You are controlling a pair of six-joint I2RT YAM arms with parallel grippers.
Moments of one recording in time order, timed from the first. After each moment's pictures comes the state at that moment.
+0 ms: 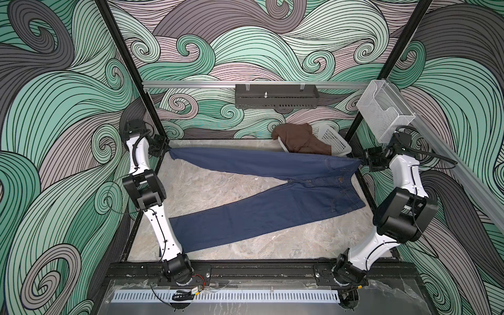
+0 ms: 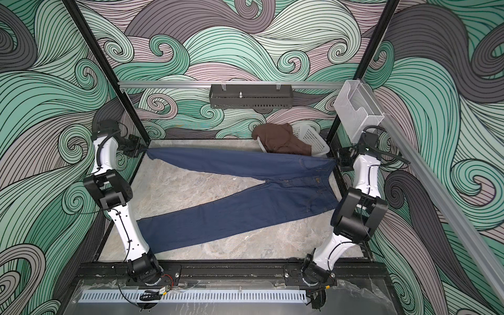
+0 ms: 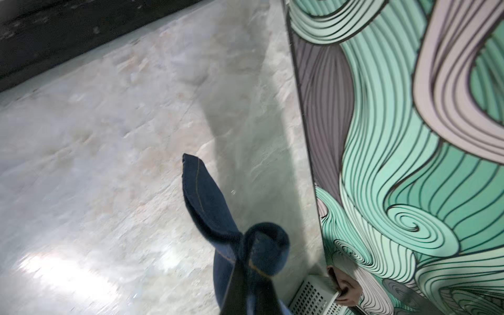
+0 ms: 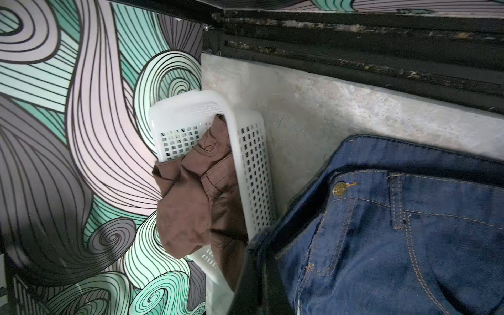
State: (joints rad) left arm 0.45 2.29 2.28 -1.12 0.46 -0.81; right arm -0.50 1.77 1.60 -0.78 -0.35 0.97
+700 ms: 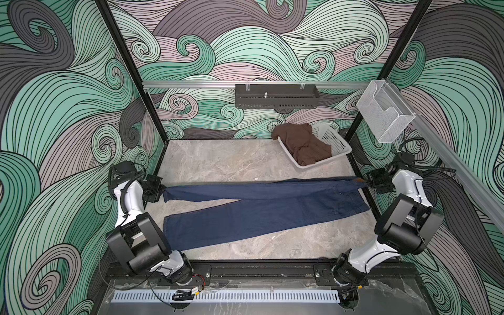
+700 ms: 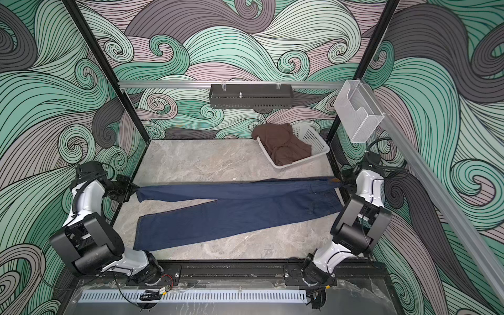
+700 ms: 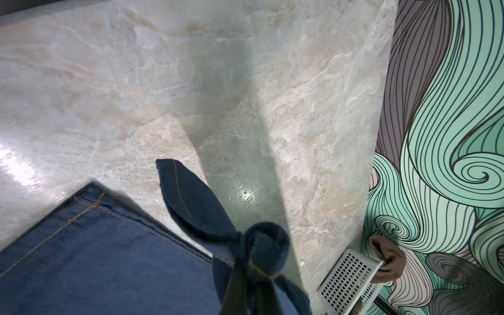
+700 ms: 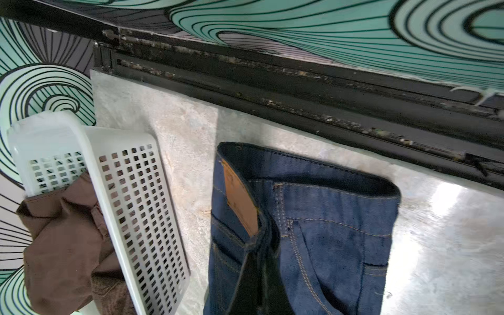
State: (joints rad) left arm 0.62 1.41 1.13 -0.89 0.42 -0.72; right arm -0.59 1.65 1.31 -0.79 -0.16 0.78
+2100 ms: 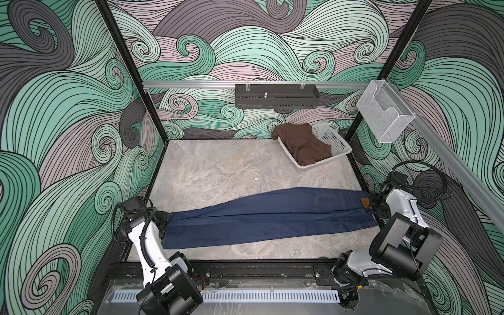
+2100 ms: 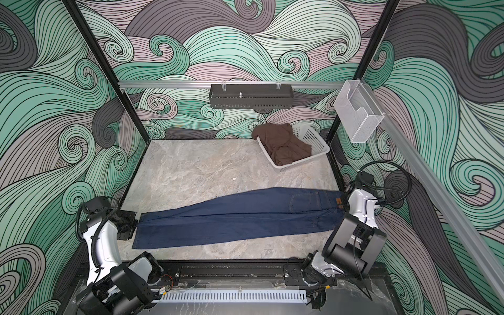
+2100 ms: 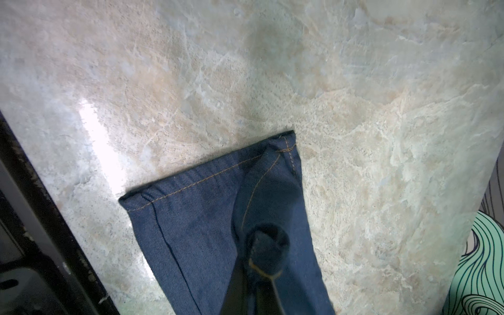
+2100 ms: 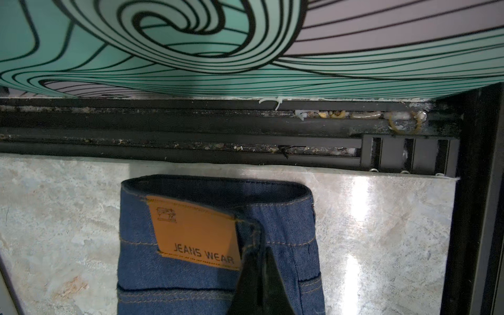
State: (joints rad) left arm 0.72 0.92 0.68 -0.97 0.15 -0.79; right arm -0.61 1.43 0.97 -0.77 0.23 0.86
